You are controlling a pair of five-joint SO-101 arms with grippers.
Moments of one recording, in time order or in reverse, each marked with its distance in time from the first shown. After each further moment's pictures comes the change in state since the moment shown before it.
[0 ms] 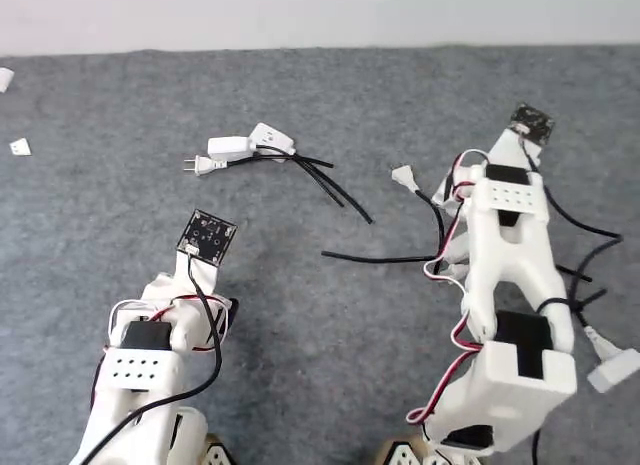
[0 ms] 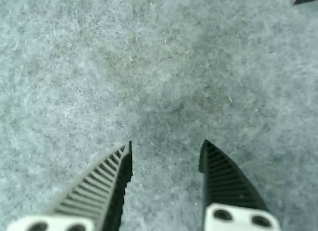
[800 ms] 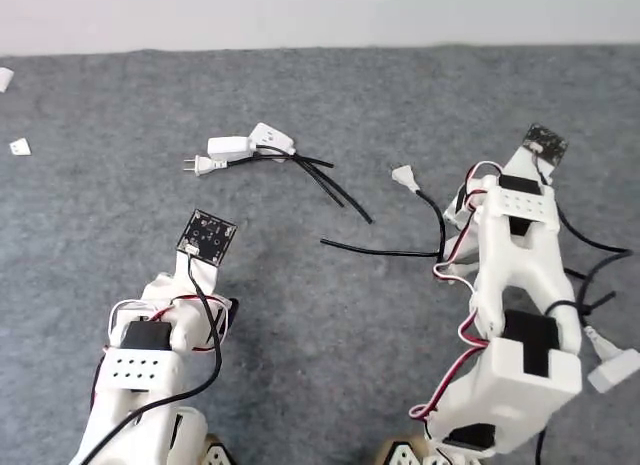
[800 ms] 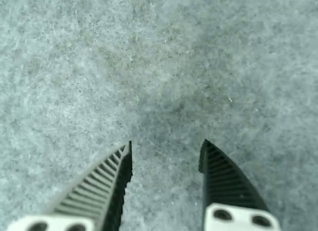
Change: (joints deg) left arm 0.0 0.0 0.0 0.0 0.0; right arm 2.6 0.5 3.5 -1.3 -0.2
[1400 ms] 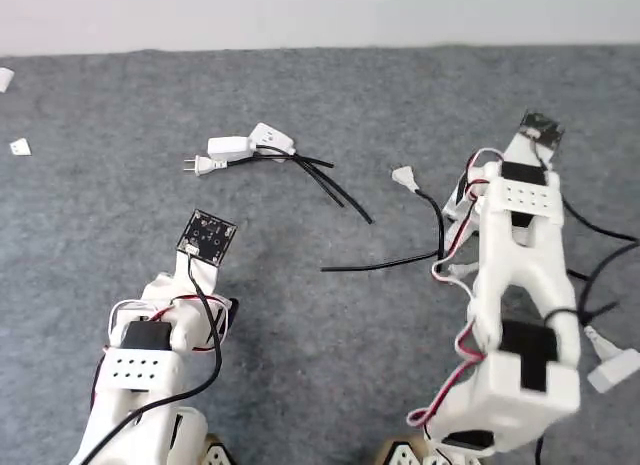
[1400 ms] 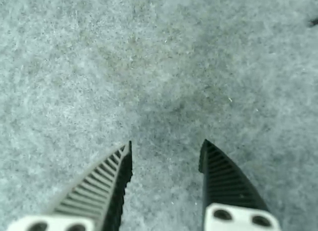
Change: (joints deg) left arm 0.0 0.0 0.0 0.0 0.0; right arm -1.3 -7.3 -4.0 11.0 3.9
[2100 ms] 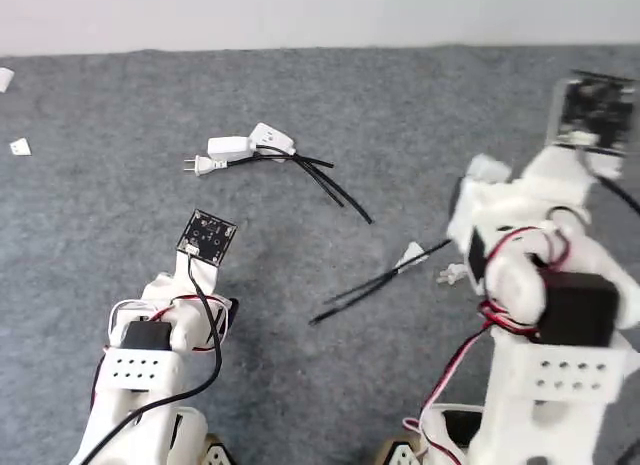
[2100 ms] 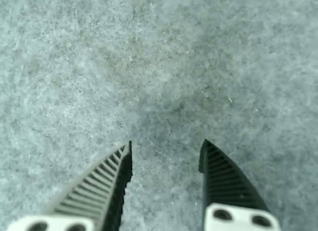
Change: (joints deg) left arm 0.0 0.0 0.0 0.0 0.0; right arm -9.8 -45.5 -7.9 23.8 13.5
